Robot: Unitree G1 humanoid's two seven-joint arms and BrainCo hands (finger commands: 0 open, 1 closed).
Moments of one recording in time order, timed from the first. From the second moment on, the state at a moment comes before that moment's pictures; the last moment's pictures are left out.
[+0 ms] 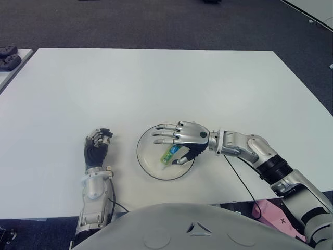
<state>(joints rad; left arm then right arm) 0.41 -0.01 0.13 0.05 0.16 -0.30 0.23 -0.33 -0.63 0.58 0.13 -0.97 -0.82 -0.10</state>
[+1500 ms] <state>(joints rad) 0.40 0.00 0.13 0.07 0.15 -0.31 0.23 -0.06 -0.03 0.13 0.28 0.23 -0.57 0.03</state>
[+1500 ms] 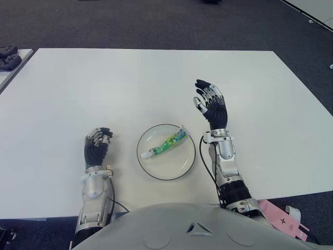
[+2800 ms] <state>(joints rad) 0.40 0.00 0.11 0.08 0.16 -0.31 0.23 -0.02 0.00 -0.02 0.43 0.00 -0.39 -0.10</state>
